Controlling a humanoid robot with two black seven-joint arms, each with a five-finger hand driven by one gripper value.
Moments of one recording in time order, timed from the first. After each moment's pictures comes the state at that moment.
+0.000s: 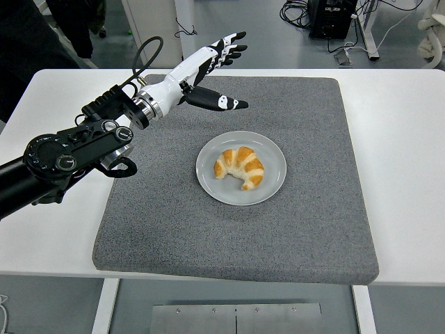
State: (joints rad) left arm -1.06 0.29 -0.32 -1.00 0.73 0.11 -0.35; right arm -0.10 0.00 0.01 0.13 -0.10 0.03 0.41
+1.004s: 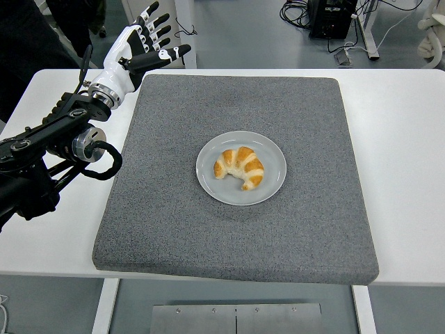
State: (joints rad) left arm -0.97 0.35 -0.47 -0.99 0.21 0.18 -0.36; right arm -0.10 0.00 0.01 0.13 -0.10 0.03 0.41
